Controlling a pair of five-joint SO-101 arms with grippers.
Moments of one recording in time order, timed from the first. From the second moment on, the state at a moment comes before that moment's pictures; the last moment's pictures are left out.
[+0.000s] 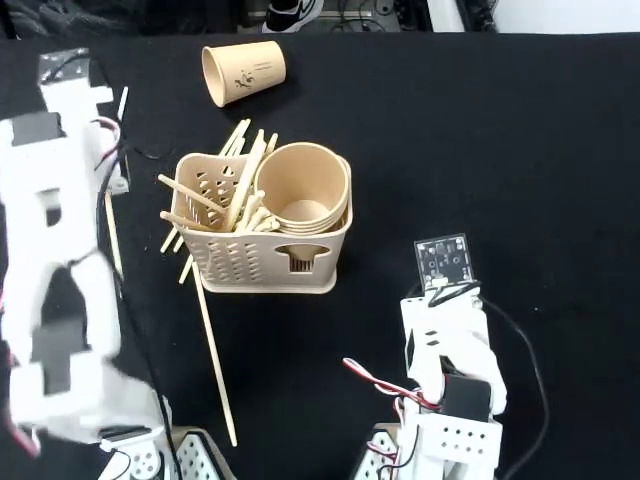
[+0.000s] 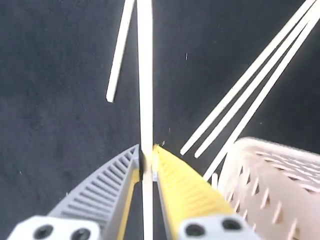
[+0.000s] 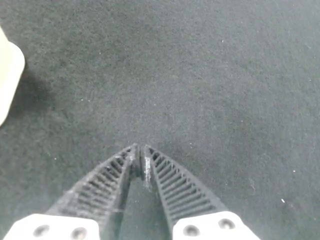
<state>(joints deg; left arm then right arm) -19.0 1.1 -5.8 81.4 -1.1 9.7 -103.2 96.8 58.4 17.7</state>
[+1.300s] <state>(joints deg) 7.2 -66.4 42.4 35.5 9.3 9.7 -103.2 96.8 58.4 17.7</state>
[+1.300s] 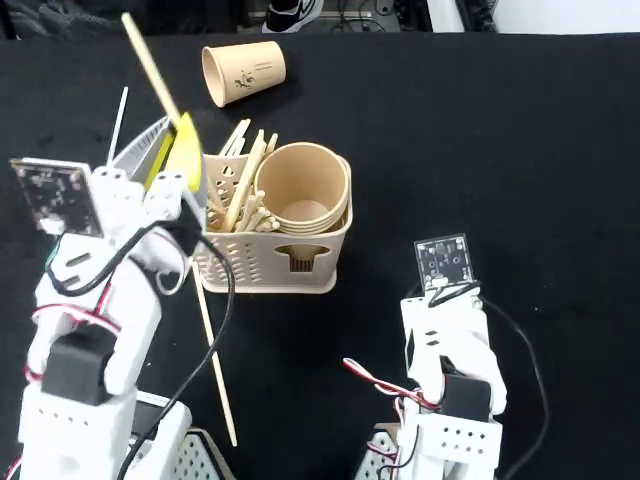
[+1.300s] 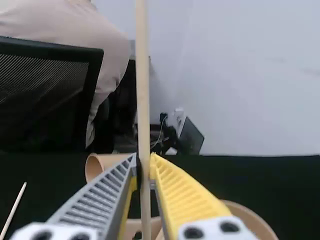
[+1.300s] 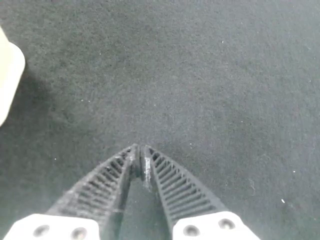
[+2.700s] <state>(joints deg) -24.5 5.2 -0.7 60.3 -4.6 9.7 -103.2 96.8 58.4 17.7</state>
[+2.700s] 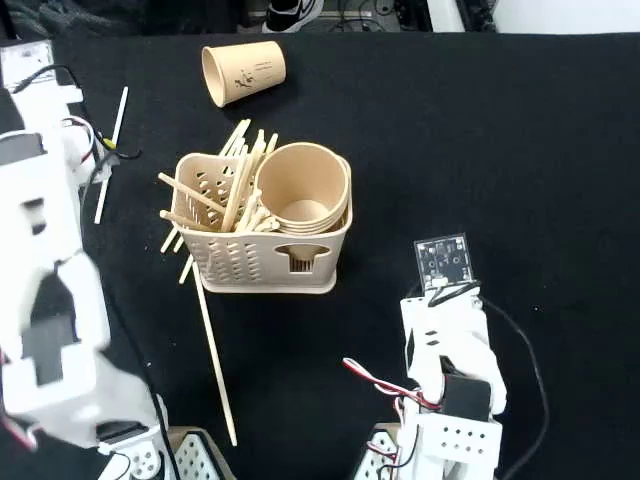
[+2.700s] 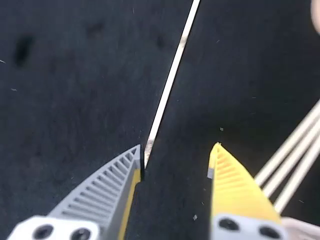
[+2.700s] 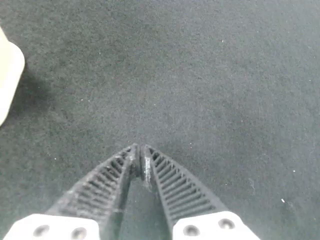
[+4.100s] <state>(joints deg) -22.9 28.2 -39.3 98.5 -0.5 9.7 -103.2 96.8 58.4 17.7</state>
